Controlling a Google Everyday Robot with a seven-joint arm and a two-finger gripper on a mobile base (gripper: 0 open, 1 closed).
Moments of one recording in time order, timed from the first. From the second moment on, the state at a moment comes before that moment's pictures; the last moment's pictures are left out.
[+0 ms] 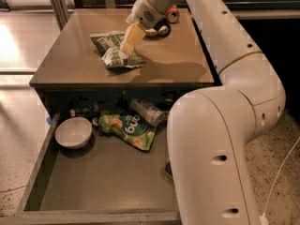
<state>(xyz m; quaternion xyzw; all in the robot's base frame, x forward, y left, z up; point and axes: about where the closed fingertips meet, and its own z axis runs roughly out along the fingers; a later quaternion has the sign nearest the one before) 0.732 0.061 0.911 -0.65 0.67 0.21 0.28</state>
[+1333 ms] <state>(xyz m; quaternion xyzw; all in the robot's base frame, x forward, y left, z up) 0.743 0.067 0.889 -0.64 0.73 0.10 0.23</state>
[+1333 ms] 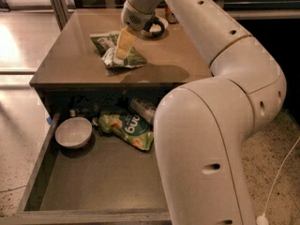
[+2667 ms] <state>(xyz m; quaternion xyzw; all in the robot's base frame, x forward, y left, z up) 0.765 0.135 0.837 -0.66 0.71 0.14 0.19</state>
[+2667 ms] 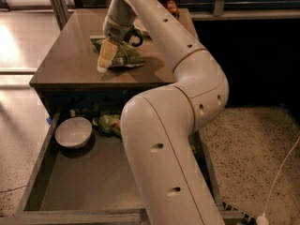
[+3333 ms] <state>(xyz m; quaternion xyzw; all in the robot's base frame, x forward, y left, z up) 0.772 0.122 0.843 -0.64 0.73 0.14 0.20</state>
